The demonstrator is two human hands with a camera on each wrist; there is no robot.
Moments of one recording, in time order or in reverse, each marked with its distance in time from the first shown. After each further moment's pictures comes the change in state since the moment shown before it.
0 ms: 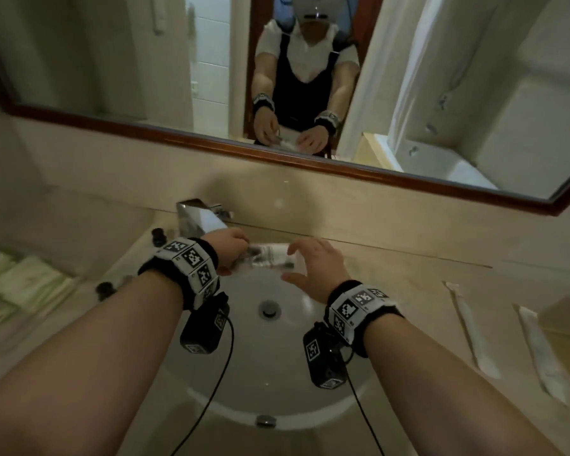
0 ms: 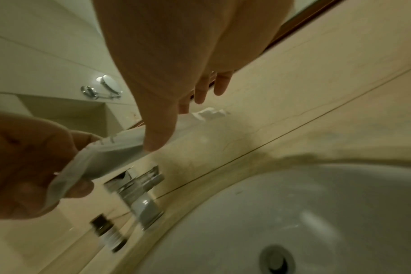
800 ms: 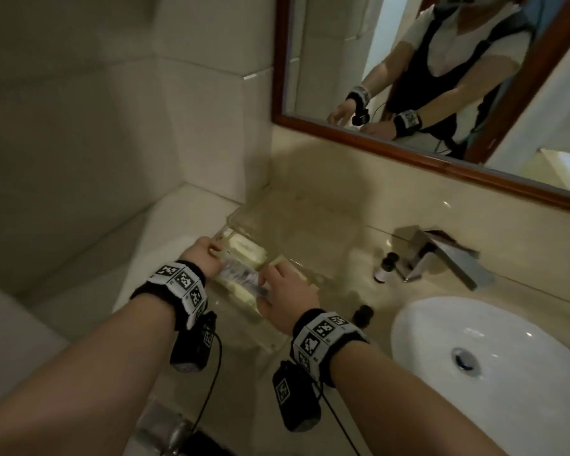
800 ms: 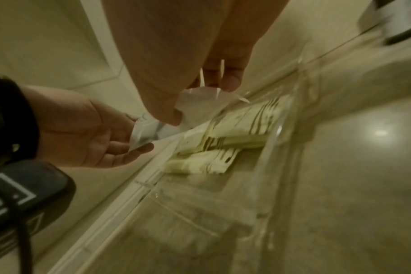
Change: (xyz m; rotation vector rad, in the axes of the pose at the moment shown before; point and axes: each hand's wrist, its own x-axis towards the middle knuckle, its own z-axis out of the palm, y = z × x) left_hand -0.052 -0.302 -0.313 0.021 0.537 -0.269; right_hand 0.094 -0.404 0.171 0.202 -0.224 -0.383
